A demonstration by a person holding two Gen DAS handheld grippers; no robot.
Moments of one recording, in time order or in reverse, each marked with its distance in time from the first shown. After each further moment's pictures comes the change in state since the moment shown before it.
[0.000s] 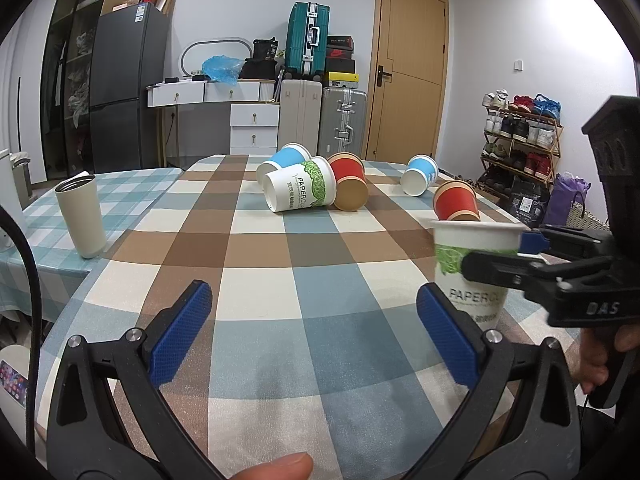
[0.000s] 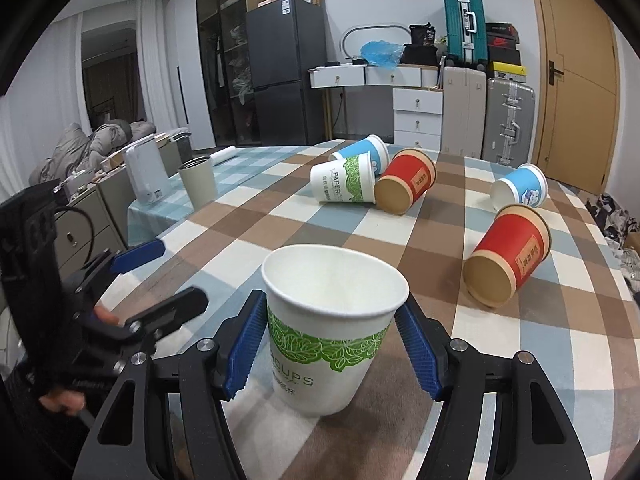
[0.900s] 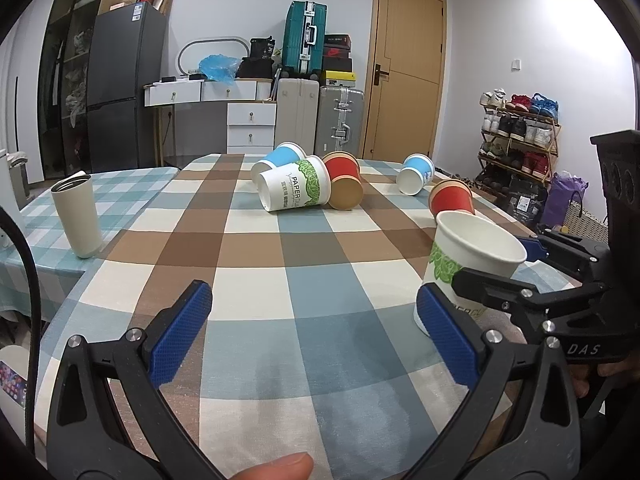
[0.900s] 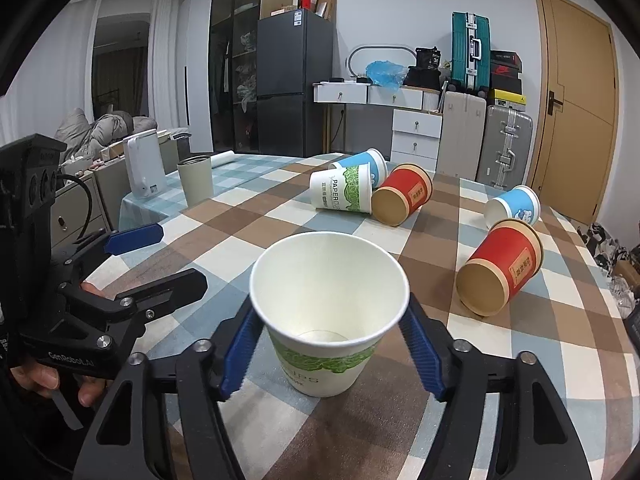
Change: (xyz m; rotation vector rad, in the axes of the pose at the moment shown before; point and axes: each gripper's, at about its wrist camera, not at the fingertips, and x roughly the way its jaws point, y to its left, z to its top) left arm 0.002 -0.003 0.000 -0.003 0.005 -0.013; right arm 0.003 0.007 -0.015 -0.073 -0.076 -0.055
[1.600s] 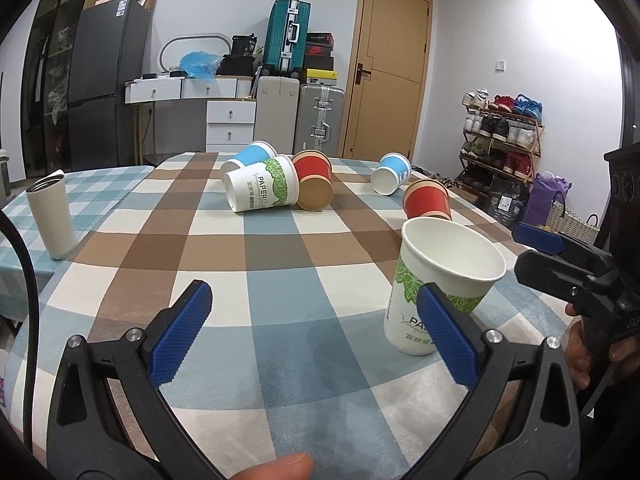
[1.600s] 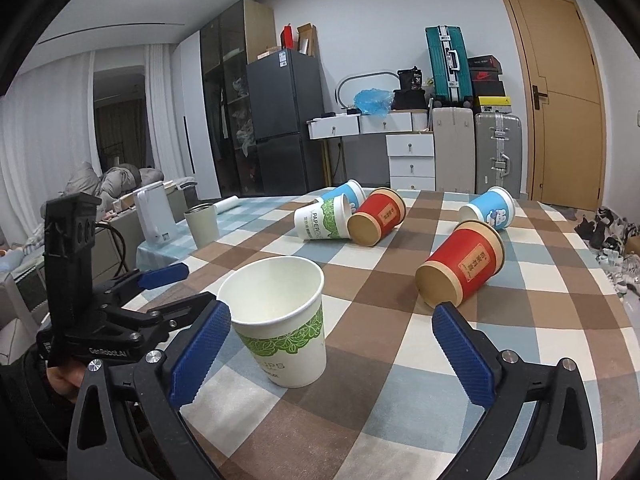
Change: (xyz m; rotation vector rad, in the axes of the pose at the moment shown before) left arm 0.013 -0.019 0.005 0.006 0.007 -0.074; right arm -0.047 -0.047 -0.018 0.116 -0.145 0.064
